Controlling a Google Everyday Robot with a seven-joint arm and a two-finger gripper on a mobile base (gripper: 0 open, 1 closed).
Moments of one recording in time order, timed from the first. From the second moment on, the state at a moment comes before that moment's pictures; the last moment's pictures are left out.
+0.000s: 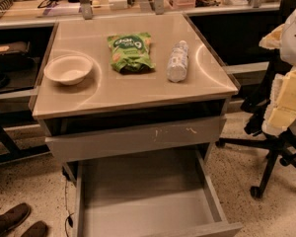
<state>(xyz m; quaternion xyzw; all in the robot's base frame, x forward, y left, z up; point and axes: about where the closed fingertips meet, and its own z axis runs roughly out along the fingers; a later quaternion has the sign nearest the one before) 0.438 -0.217 0.976 -0.60 0.78 -0.03 0.16</state>
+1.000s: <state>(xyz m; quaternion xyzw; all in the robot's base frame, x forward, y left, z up) 0.516 -0.178 0.984 -0.62 0.77 -0.04 0.15</state>
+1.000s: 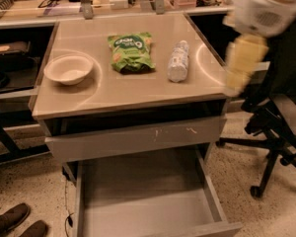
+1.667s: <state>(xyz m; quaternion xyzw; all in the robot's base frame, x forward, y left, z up) 0.646 -0.065 0.983 -0.68 0.72 -0.04 0.15</state>
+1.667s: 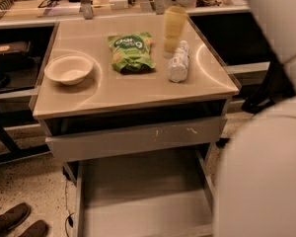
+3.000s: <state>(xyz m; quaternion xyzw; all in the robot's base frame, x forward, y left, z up) 0.718 0.001 0.992 -0.68 0.69 -0.05 0.23</state>
